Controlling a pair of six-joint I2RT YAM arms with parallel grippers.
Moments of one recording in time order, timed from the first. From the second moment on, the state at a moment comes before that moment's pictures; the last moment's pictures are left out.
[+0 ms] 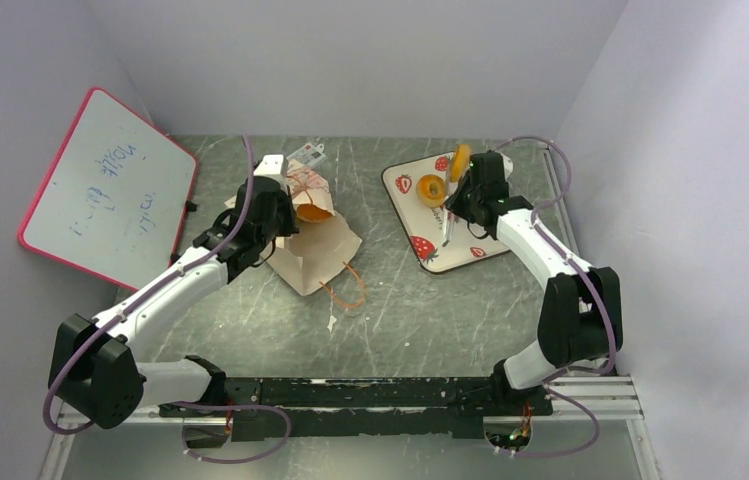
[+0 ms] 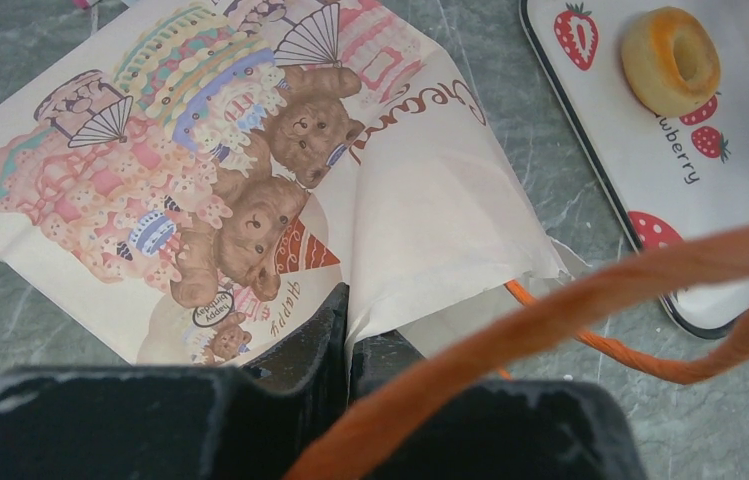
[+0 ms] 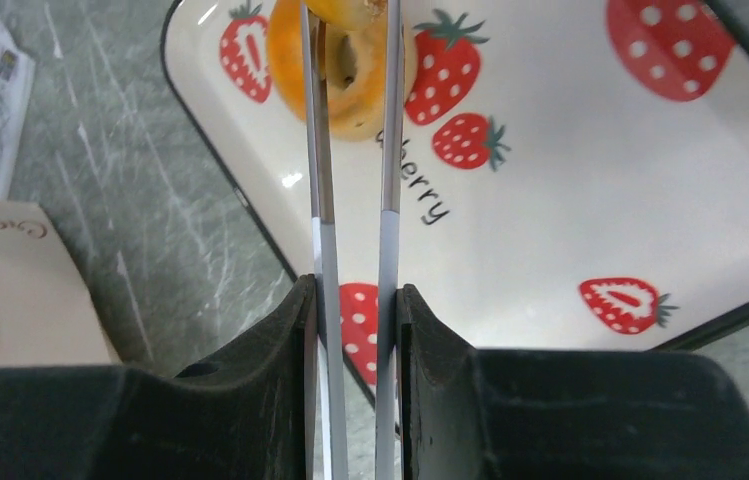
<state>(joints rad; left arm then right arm) -0.52 1.25 0.92 -0.18 -0.26 -0.38 0.22 1.53 1.09 -0.29 0.10 0.61</state>
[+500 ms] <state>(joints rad) -0.50 1.25 0.87 -0.11 -0.22 -0.39 0.20 1.66 1.16 -0.37 0.27 0.45</state>
